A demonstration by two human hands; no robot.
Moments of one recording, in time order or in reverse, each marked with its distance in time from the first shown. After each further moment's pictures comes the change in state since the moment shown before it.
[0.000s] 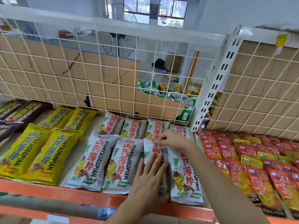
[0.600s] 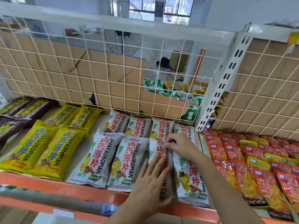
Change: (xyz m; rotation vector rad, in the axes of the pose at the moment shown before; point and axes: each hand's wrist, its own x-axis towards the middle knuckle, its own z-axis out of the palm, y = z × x) left_hand -0.012 -0.004 -0.014 -0.013 -0.075 0.069; right_hand -0.022 0.014 0.016 0.066 0.203 -0.125
